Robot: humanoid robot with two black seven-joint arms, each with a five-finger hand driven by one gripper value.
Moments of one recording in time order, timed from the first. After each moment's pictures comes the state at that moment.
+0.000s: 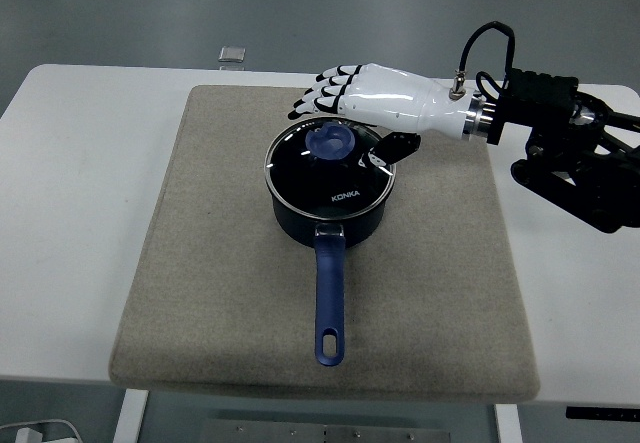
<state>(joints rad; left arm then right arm) -0.02 0.00 -0.03 -0.09 0.12 -0.06 0.08 1.20 -0.32 0.17 0.97 -1.70 -0.20 0.61</state>
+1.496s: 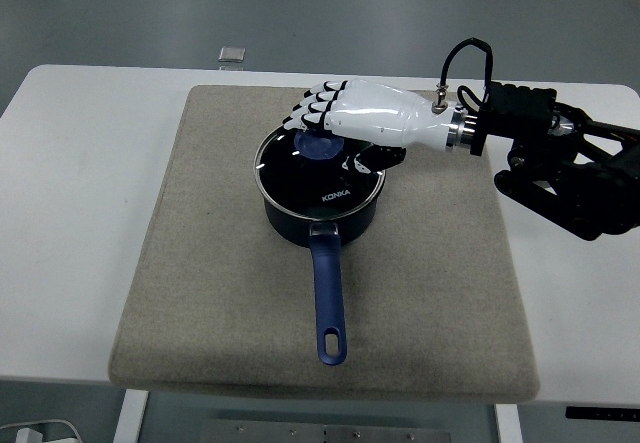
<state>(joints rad) -0.02 0.00 -0.03 -0.09 0.12 -0.06 0.08 1.19 -0.26 0.15 0.93 -1.72 -0.21 0.61</state>
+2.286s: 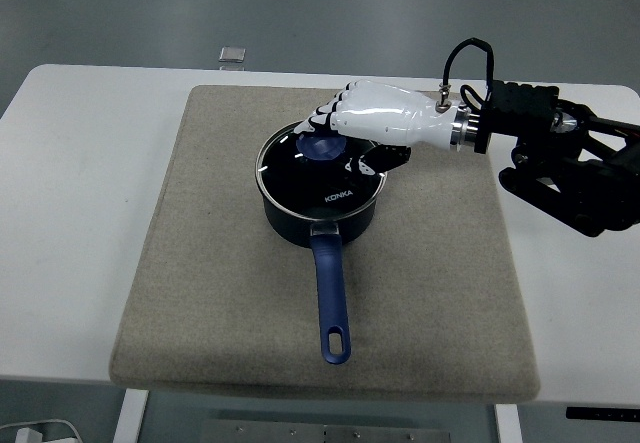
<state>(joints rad) -0.02 0.00 -0.03 -0.09 0.12 -0.06 0.08 1.21 -0.27 0.12 0.91 -1.72 -0.19 0.61</state>
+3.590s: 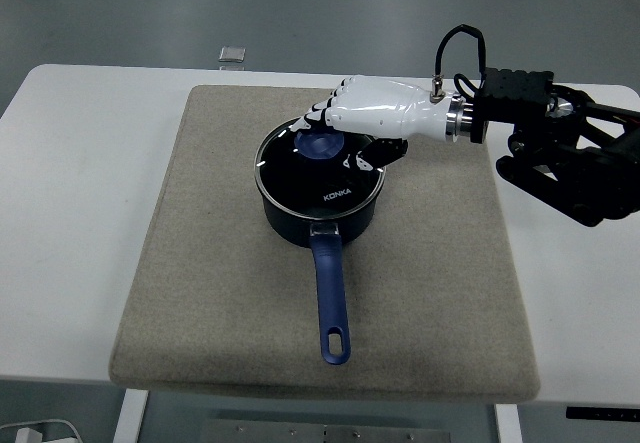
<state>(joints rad) -0.02 0.00 -0.03 -0.09 0.12 -0.06 0.08 1.25 -0.25 0.12 0.90 -1.72 -0.14 0.61</state>
